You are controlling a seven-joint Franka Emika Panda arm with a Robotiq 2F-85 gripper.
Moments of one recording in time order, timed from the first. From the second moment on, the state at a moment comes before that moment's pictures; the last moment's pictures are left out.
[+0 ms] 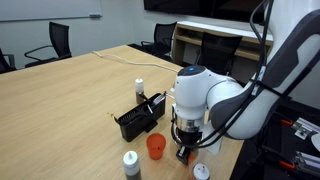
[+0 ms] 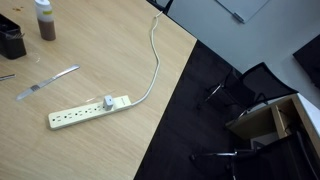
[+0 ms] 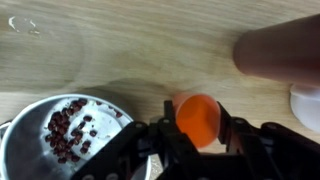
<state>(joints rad) 0.46 0.63 0.16 -2.11 0.04 2.64 0.42</state>
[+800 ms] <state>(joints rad) 0.41 0.52 0.16 -1.92 0.03 2.48 0.33</state>
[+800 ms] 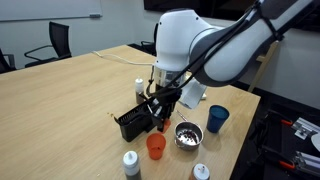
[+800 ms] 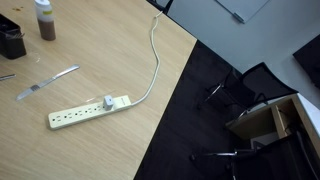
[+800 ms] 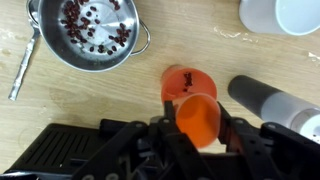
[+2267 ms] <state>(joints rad) 0.41 0.75 0.17 -1.71 0.00 2.49 0.18</state>
